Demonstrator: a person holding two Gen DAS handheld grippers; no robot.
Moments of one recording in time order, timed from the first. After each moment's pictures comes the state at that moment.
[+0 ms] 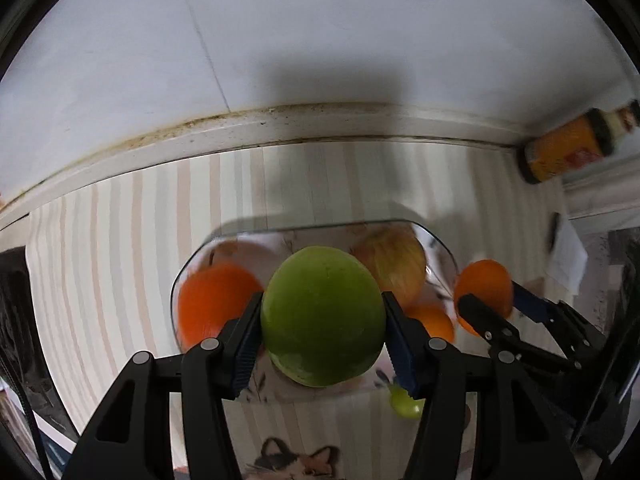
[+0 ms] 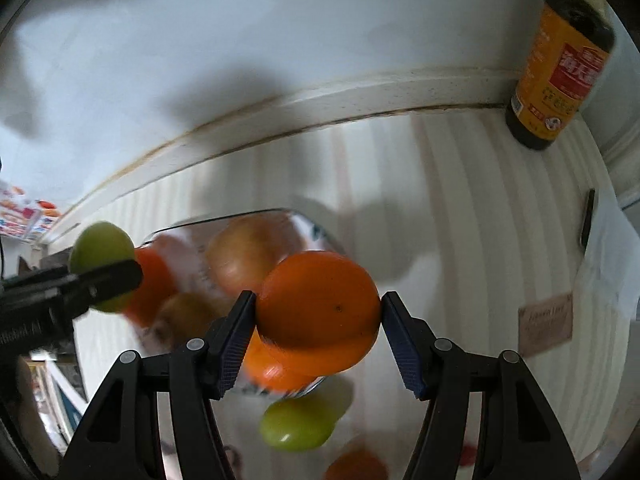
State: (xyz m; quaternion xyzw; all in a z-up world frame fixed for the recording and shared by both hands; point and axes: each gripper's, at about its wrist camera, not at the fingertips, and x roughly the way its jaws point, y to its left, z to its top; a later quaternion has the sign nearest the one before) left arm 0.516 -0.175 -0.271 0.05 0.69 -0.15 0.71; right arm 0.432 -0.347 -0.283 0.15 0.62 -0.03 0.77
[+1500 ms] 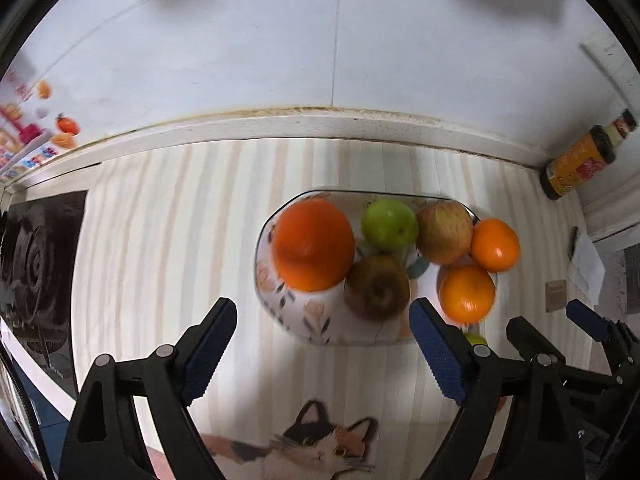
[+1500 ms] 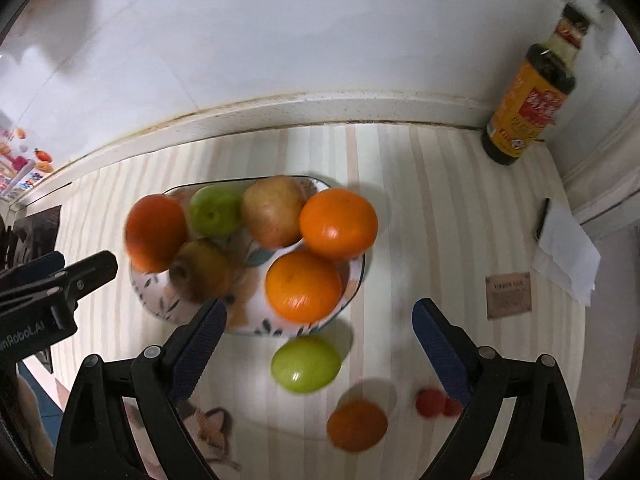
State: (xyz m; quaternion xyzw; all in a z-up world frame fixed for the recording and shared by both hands) left arm 0.402 -0.100 -0.213 0.02 0.61 -0.06 0.79; right arm 0.369 -0.290 -0.226 0.07 0.60 -0.06 0.79
